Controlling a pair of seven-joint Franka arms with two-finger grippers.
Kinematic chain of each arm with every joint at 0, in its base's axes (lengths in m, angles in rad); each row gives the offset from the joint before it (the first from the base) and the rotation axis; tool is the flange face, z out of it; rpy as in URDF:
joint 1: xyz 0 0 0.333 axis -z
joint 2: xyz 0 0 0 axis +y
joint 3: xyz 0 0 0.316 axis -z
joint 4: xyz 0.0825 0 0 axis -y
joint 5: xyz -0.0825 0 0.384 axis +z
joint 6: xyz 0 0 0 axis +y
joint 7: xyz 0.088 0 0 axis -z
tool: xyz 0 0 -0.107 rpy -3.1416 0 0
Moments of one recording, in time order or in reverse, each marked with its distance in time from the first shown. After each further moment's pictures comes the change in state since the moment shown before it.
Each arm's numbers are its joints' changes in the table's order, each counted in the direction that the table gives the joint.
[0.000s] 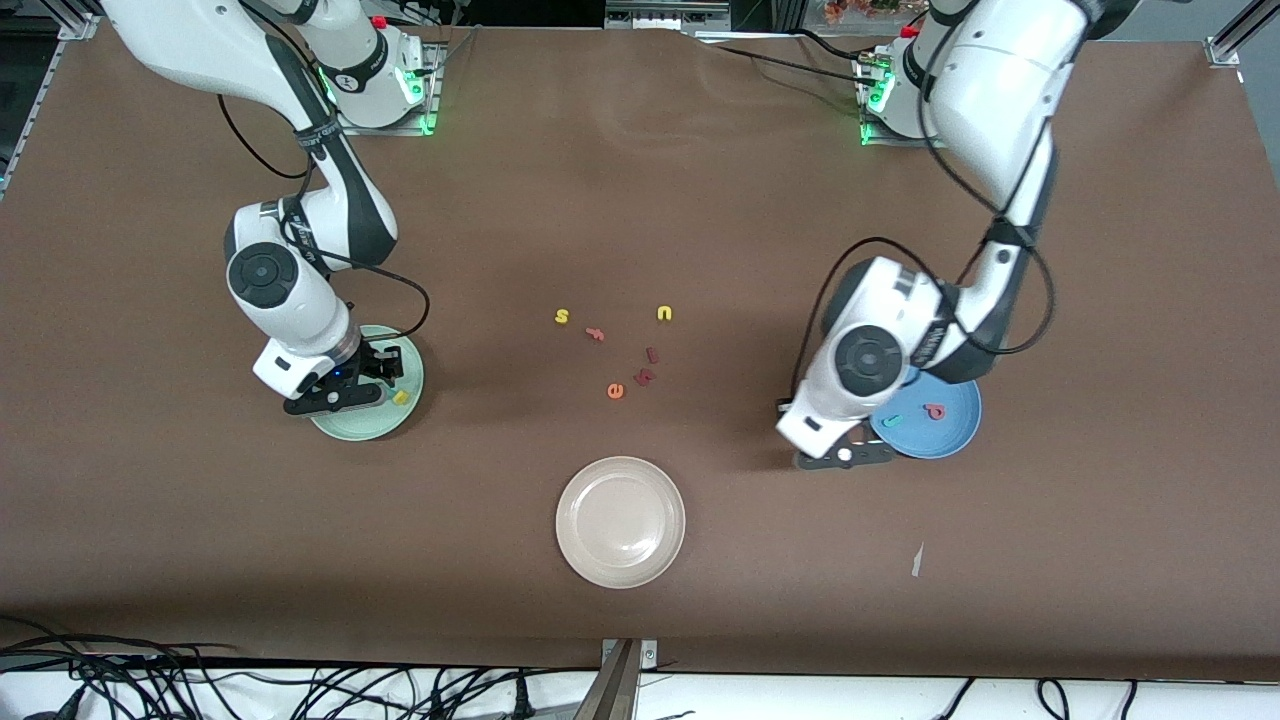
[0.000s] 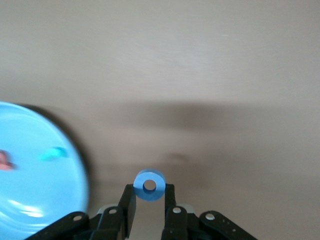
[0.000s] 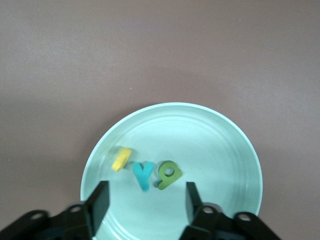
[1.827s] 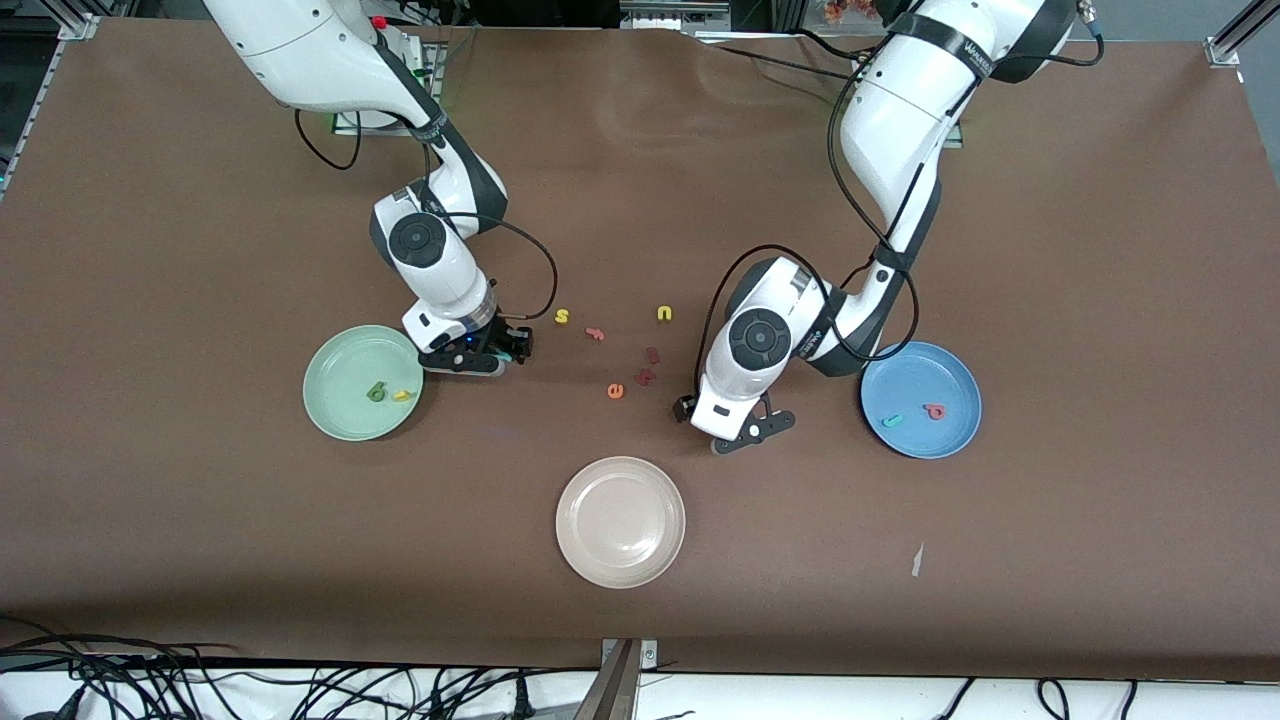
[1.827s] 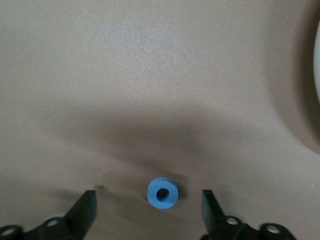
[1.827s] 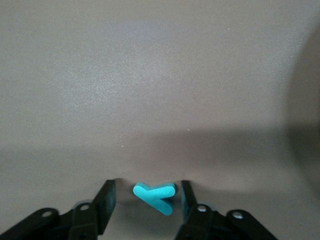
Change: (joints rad) left arm 0.196 0.215 0.024 0.107 -0.113 -0.231 -0.495; right arm -0.156 0.123 -0.132 -0.091 0.044 -0.294 0.561
